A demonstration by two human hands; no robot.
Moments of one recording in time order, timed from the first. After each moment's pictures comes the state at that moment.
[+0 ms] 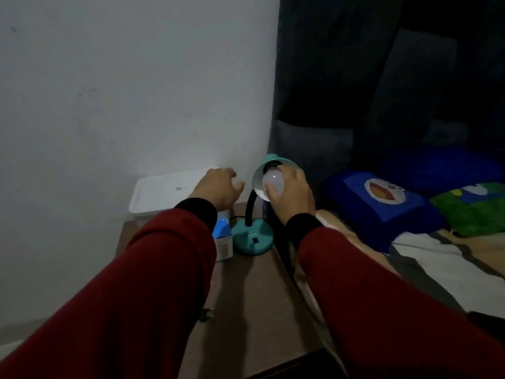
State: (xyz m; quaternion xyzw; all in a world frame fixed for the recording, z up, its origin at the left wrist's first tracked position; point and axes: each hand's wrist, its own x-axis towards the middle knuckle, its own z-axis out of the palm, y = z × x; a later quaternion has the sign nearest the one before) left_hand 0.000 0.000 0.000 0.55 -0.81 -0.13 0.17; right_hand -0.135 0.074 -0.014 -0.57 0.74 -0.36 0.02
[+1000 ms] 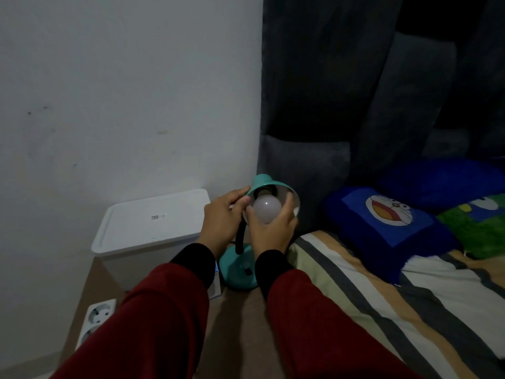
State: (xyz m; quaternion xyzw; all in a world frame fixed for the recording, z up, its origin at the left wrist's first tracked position) left_hand -0.047 -0.030 -0.038 0.44 -0.70 -0.38 0.42; right_hand -0.125 0.016 -0.056 -0.31 0.71 -0.61 0.17
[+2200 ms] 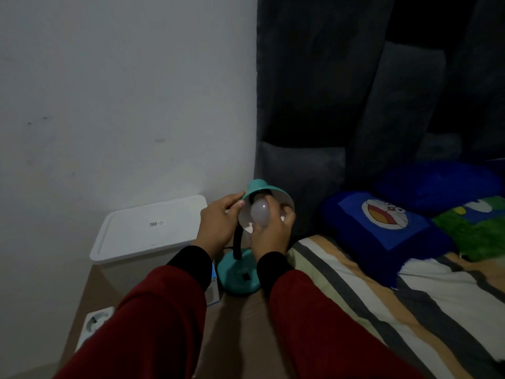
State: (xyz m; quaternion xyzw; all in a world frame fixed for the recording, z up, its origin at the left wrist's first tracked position) left_hand -0.046 -0.033 -0.034 0.46 -0.70 -0.38 0.41; right_hand -0.131 0.020 -0.051 -0.40 0.72 -0.55 0.14
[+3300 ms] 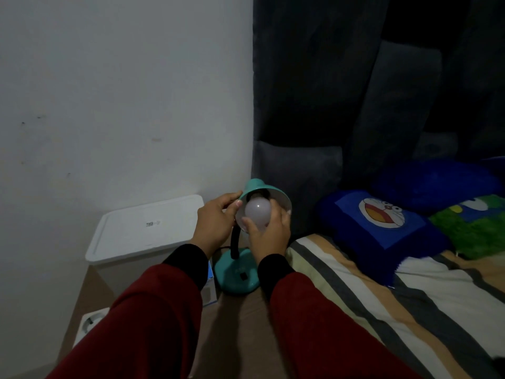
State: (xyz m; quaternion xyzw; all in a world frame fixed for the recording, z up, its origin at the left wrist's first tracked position) left_hand -0.047 -0.039 -0.037 0.46 -0.69 -0.39 0.40; right_hand -0.139 0.025 -0.054 -0.42 0.72 -0.54 0.14
